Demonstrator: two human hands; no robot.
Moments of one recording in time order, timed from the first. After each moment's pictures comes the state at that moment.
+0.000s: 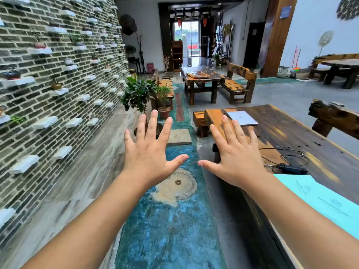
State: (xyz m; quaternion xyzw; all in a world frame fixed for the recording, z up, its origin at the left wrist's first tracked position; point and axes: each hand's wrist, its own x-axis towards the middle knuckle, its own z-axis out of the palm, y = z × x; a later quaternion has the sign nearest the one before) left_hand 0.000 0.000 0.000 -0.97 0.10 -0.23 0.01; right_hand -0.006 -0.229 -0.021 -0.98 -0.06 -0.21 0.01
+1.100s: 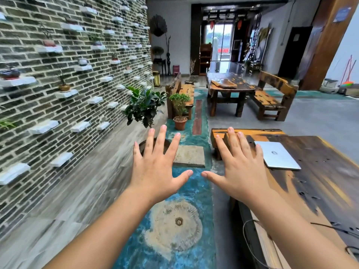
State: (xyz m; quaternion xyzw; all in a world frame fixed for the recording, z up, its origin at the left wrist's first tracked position) left_hand 0.408 -0.082 -0.037 -0.97 0.05 -0.25 0.01; right_hand 0.432 -0.306 -0.035 -0.97 -0.11 -0.23 0.01
